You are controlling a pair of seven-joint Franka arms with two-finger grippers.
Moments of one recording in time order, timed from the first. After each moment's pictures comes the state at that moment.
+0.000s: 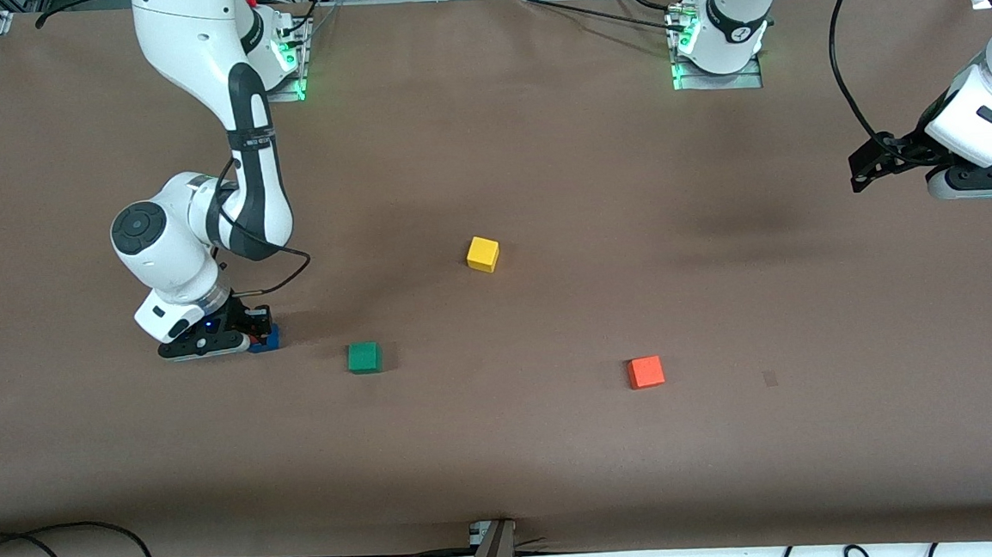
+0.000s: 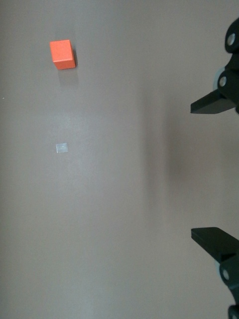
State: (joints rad) left arm -0.05 -0.03 0.03 -1.76 0.05 1.74 -0.01; right arm 0.96 0.68 -0.85 -1.99 0.74 2.57 -0.46
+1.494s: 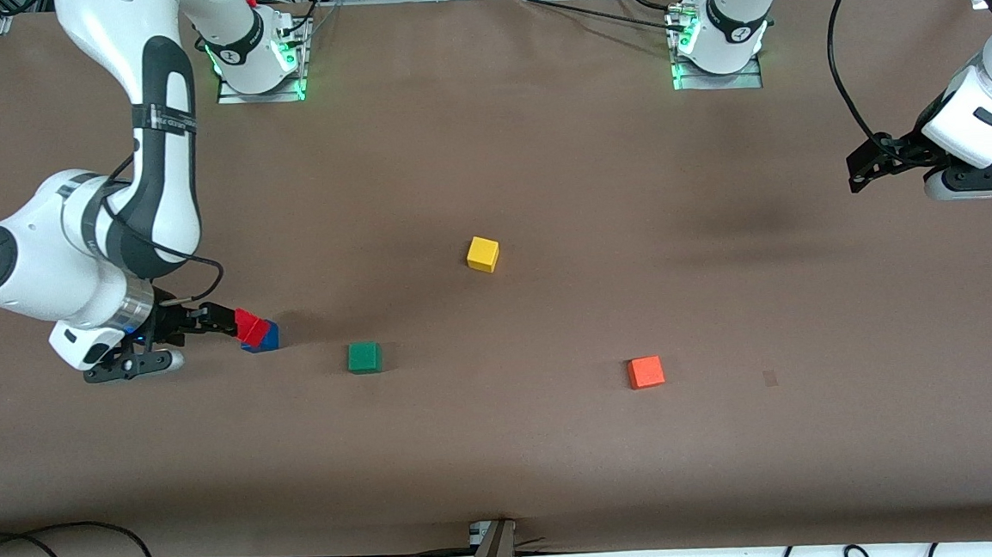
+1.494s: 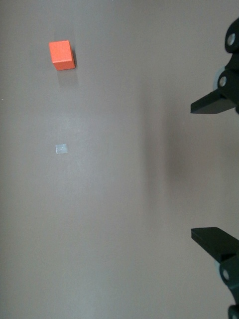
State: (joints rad) left arm -0.05 -0.02 0.02 -1.76 0.05 1.74 -0.01; right arm 0.88 0.66 -1.02 -1.69 0.74 1.99 -0.48
